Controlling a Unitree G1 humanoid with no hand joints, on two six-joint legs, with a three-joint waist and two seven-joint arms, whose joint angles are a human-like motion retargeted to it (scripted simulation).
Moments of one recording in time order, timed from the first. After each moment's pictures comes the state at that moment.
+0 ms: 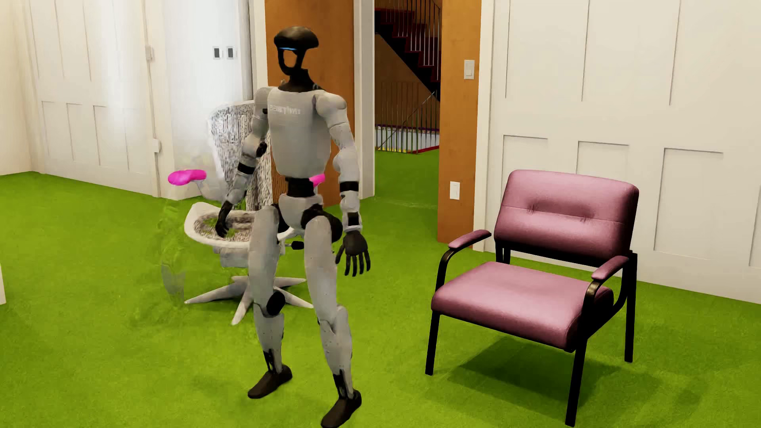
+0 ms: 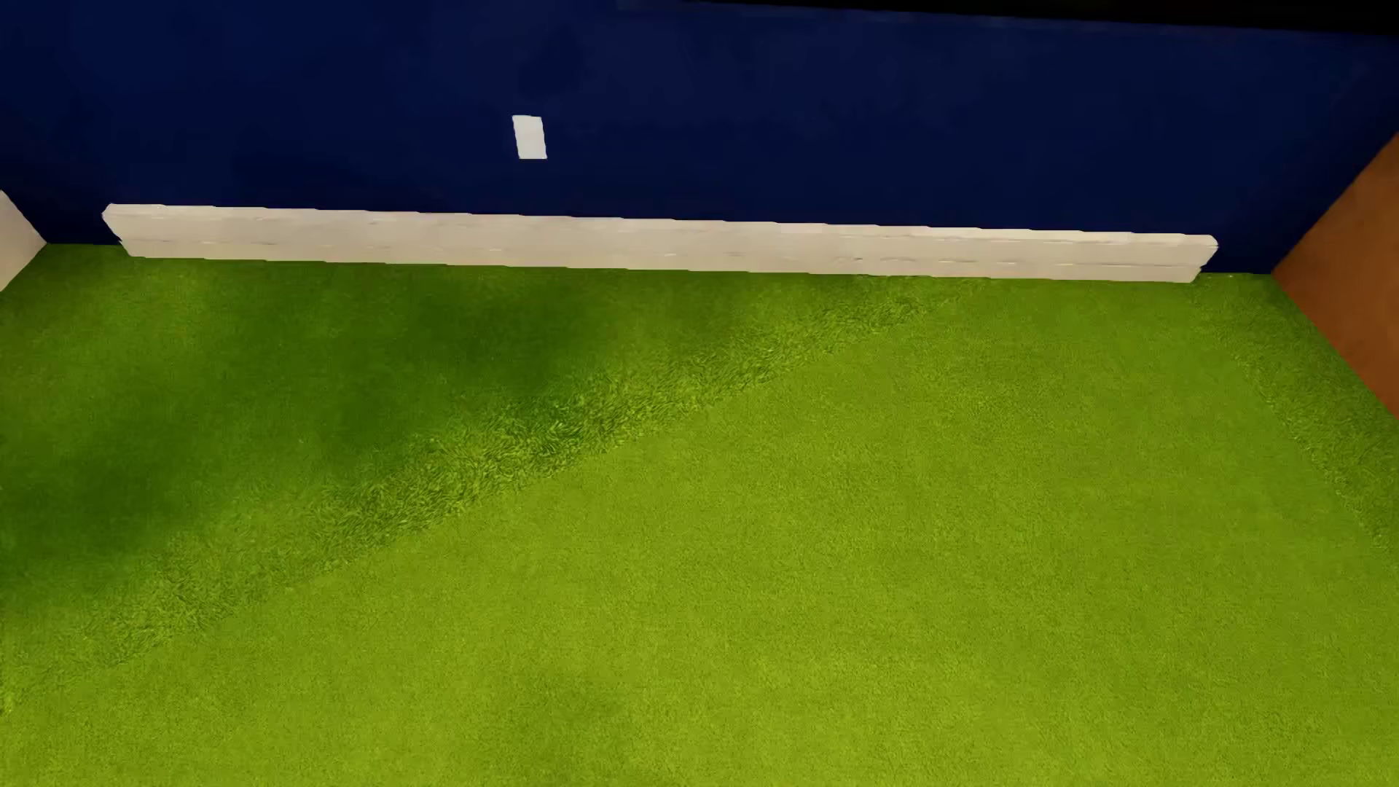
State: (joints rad) body -0.04 -0.10 -0.03 0.13 -0.06 -0.06 0.04 -0.01 0.06 0.13 0.25 -0.10 -0.07 0.01 -0.08 0.50 -0.33 -0.24 0.13 -0.50 0.35 1.29 1.39 0.09 -0.22 0.07 0.01 0.11 -0.20
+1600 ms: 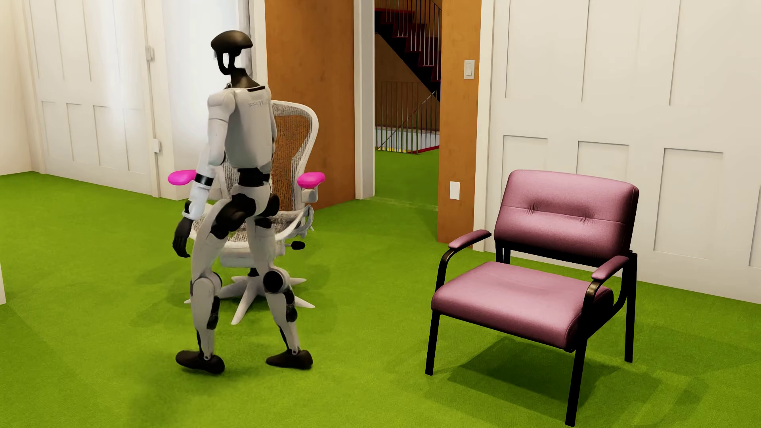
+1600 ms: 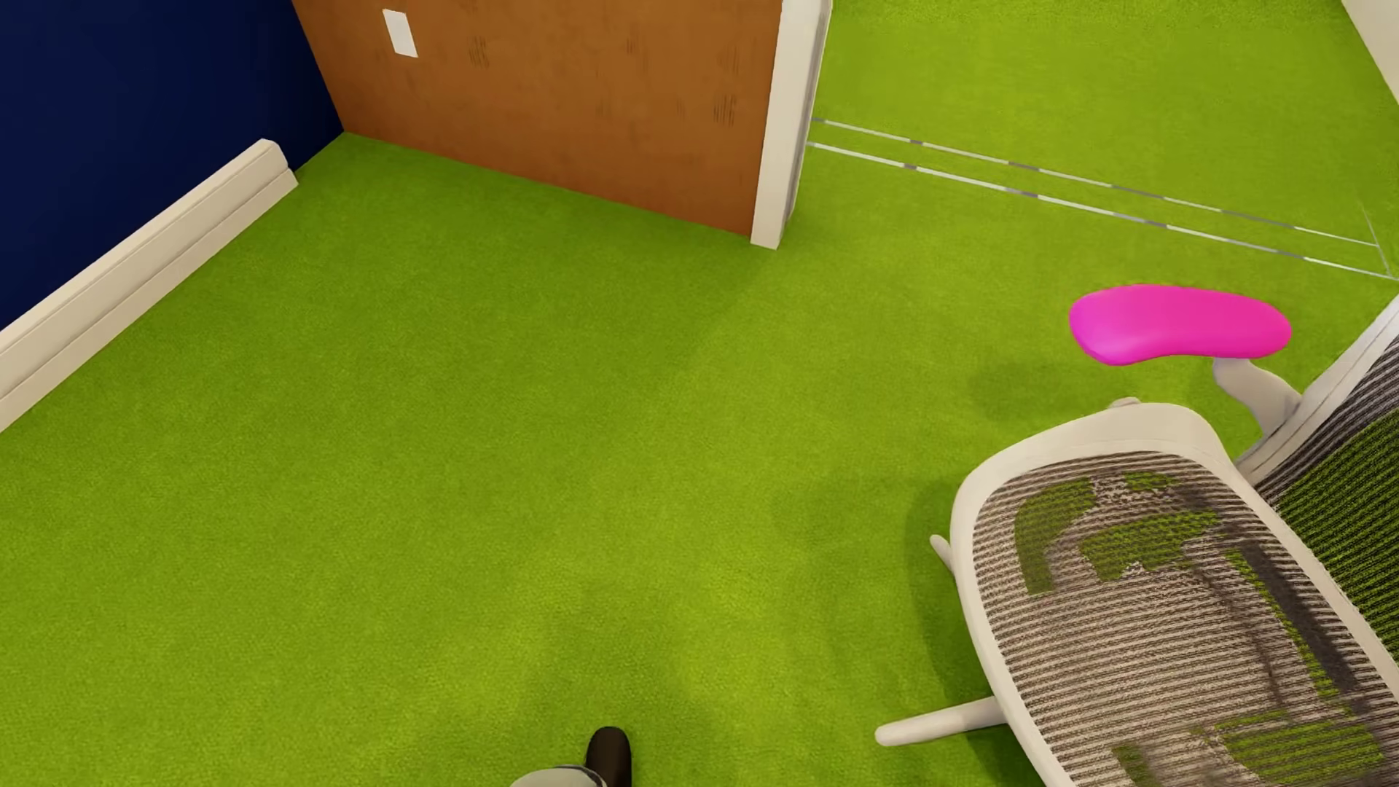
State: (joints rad) body -0.35 0.23 0.05 0.01 0.07 -0.04 0.07 -0.04 0.17 0.36 0.14 -0.02 -0.09 -0.10 -0.16 0.51 -0.40 -0.25 -0.01 -0.43 0.46 1.21 1.21 0.07 -0.32 0.03 0.03 0.12 -0.10
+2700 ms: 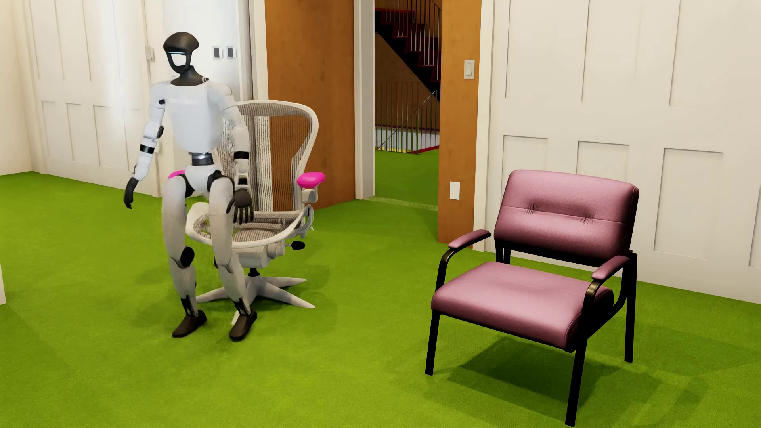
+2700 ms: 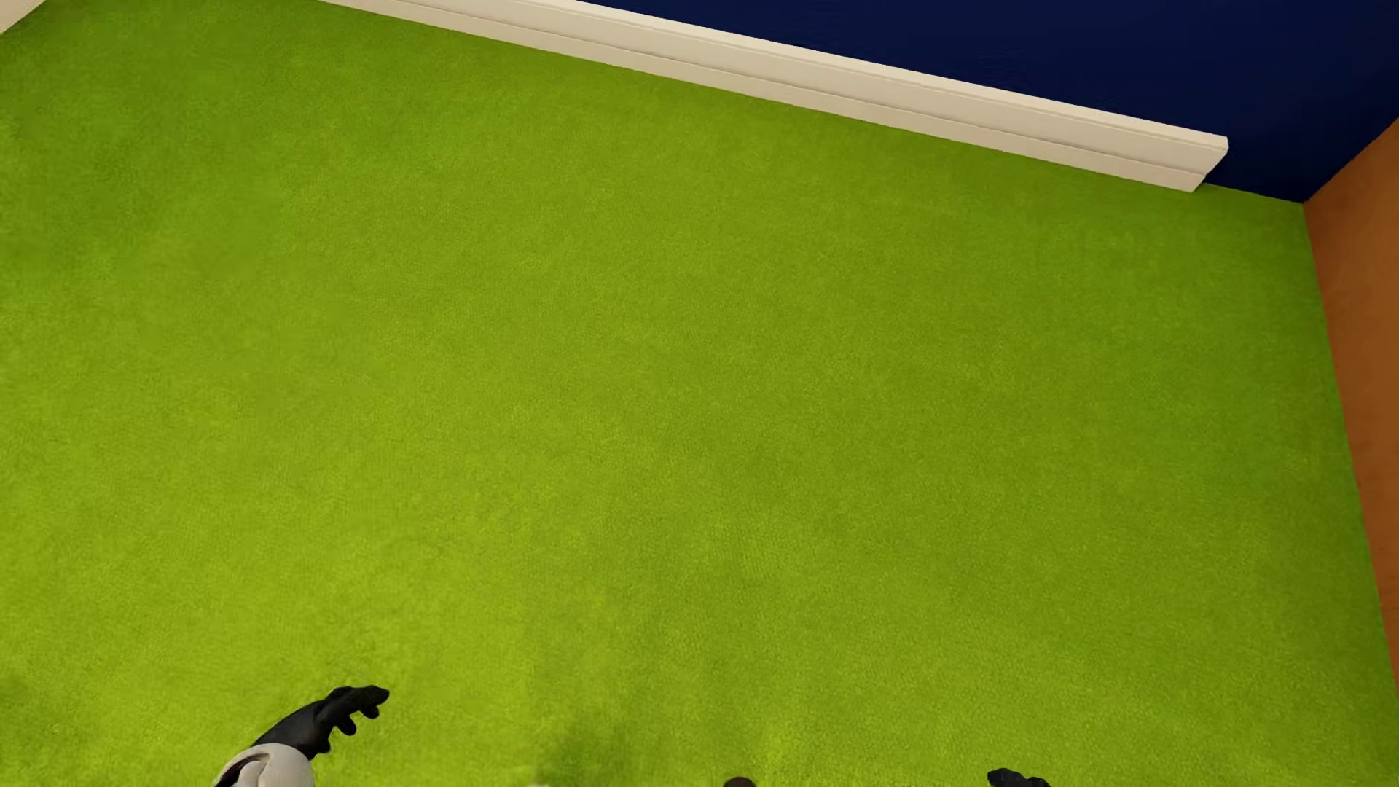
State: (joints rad) body -0.21 -0.15 0.00 0.05 -0.03 -0.06 0.04 -0.05 0.23 0.58 0.32 -0.19 -0.09 -0.19 -0.12 0.51 -0.38 -0.15 0.05 -0.61 0.33 1.11 1.24 0.14 -0.32 -0.01 0.01 0.20 -0.25
